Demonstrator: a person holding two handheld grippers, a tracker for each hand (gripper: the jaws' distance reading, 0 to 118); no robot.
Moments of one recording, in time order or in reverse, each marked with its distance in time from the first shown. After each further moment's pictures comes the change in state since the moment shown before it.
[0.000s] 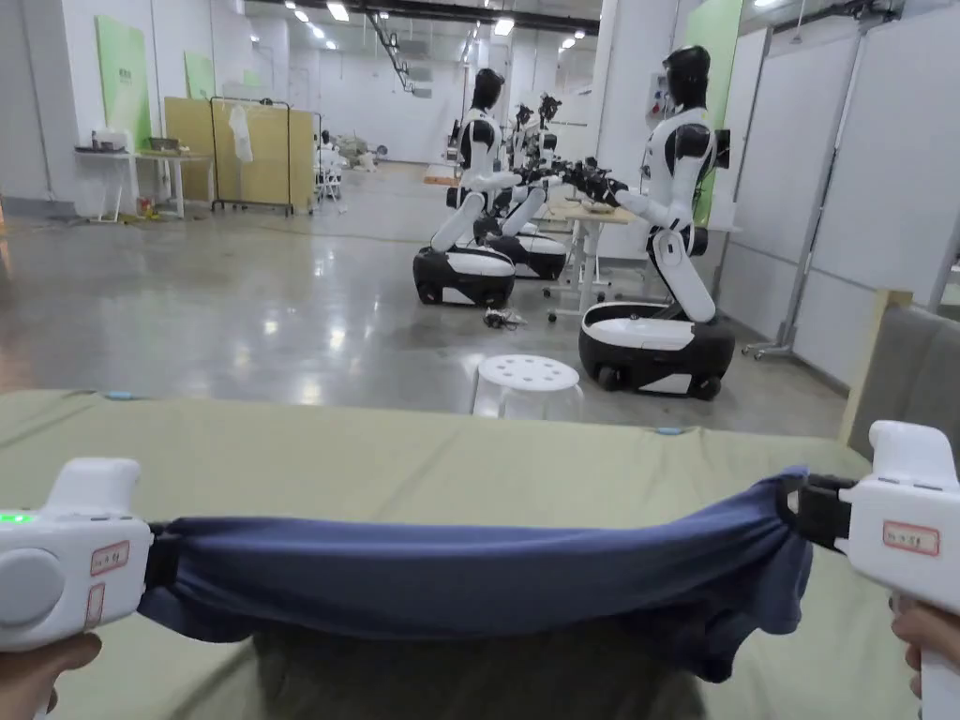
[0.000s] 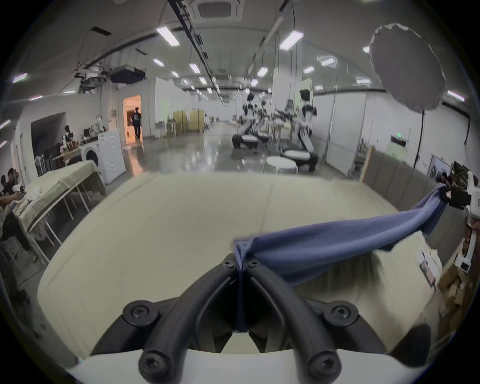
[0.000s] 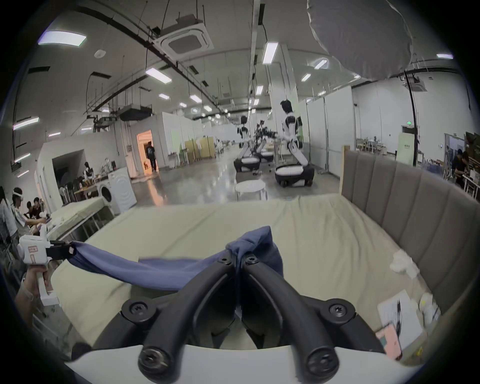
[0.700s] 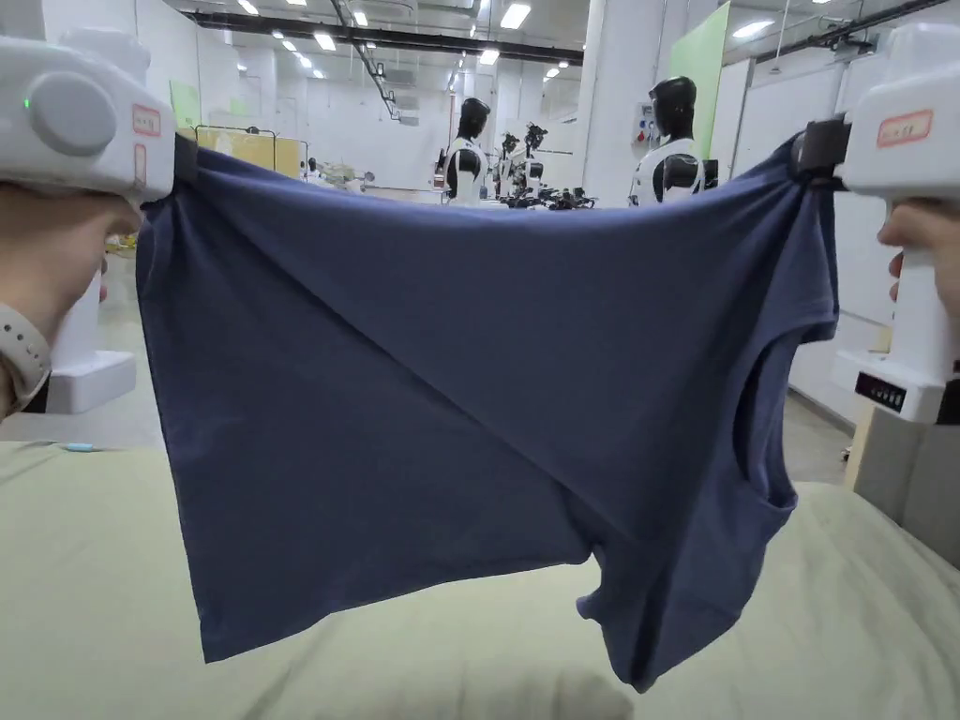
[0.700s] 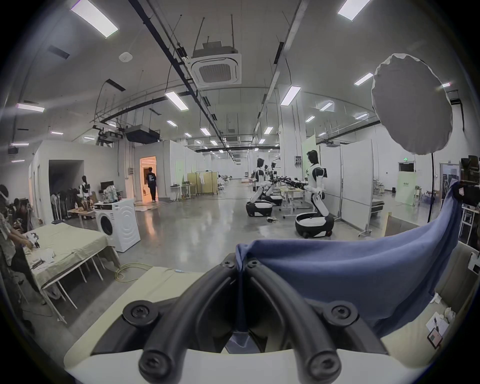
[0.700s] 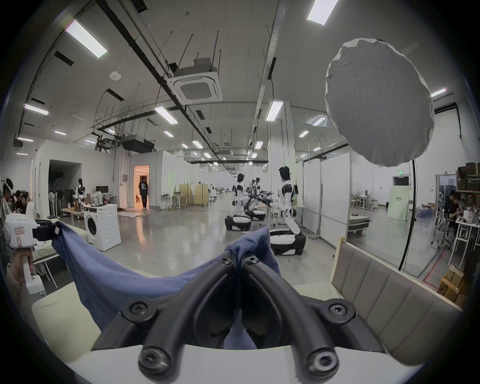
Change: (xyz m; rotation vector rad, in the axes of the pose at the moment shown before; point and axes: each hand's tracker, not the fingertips) left arm 0.024 0.341 0.002 0.459 0.124 -0.040; right arm -0.039 0.304 -0.046 0.363 -0.078 0.116
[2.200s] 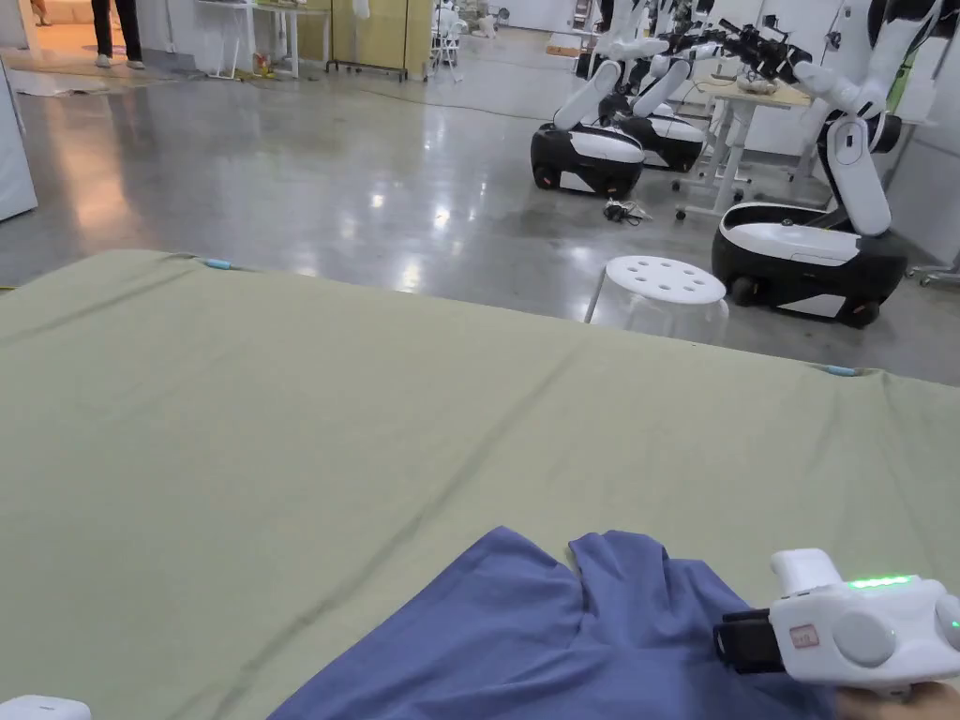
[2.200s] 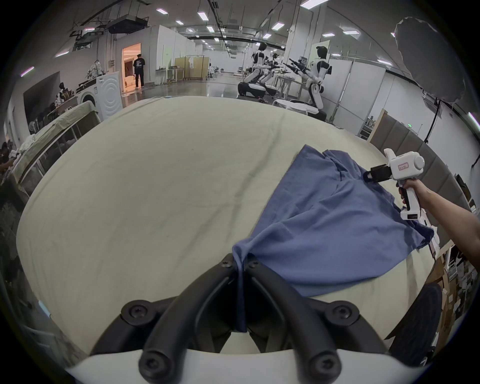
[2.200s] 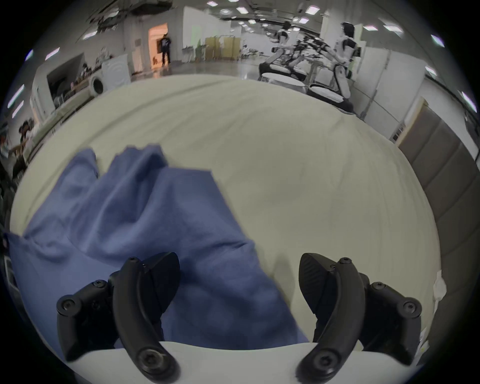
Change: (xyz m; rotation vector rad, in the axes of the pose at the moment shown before) left arm -0.055 -0.431 0.150 -0.713 -0.117 0.146; right arm -0.077 -0.495 -0.149 -0.930 0.185 0.255
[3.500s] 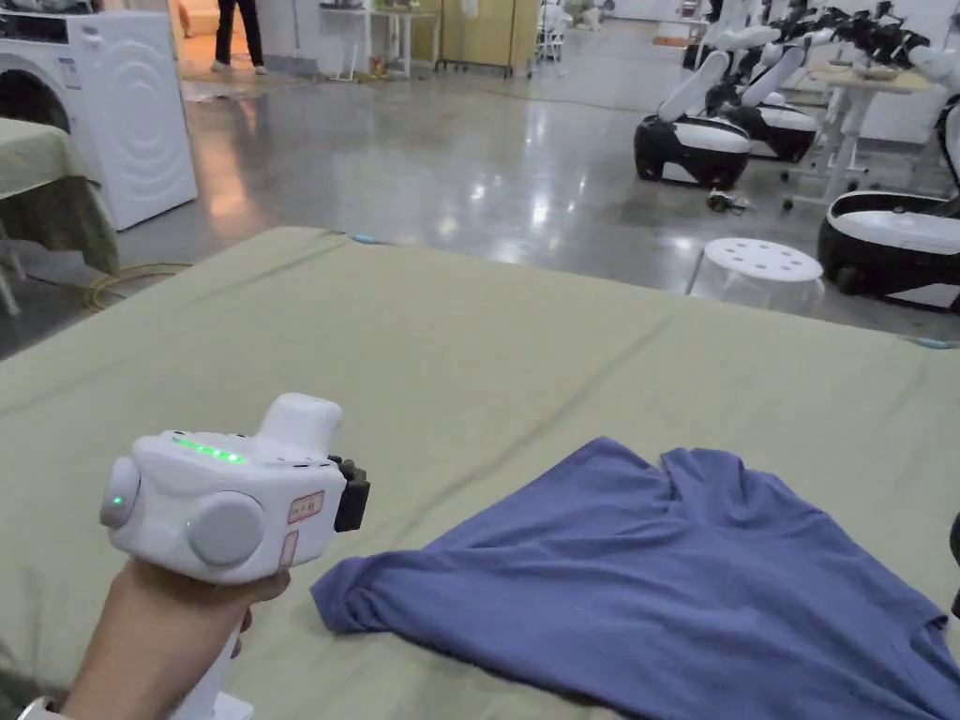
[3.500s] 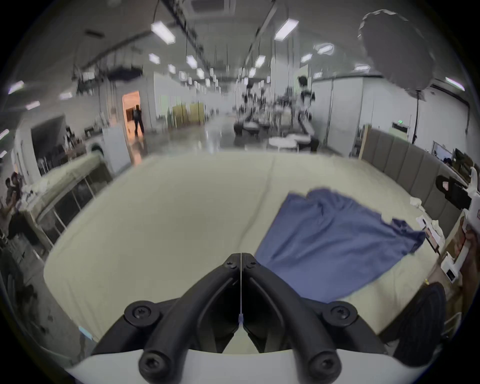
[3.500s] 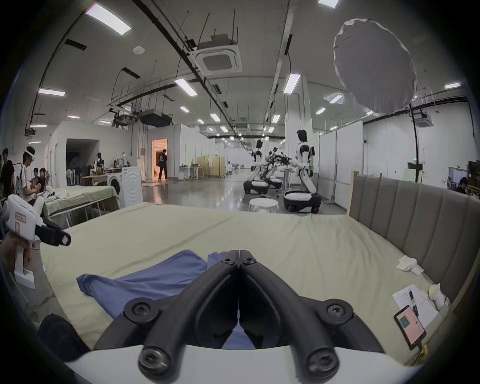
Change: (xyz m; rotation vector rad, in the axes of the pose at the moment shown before) left arm -0.005 0.008 0.079 0.133 0.015 -0.112; right arm -0.103 -0.184 0.319 0.784 -0.068 -0.194
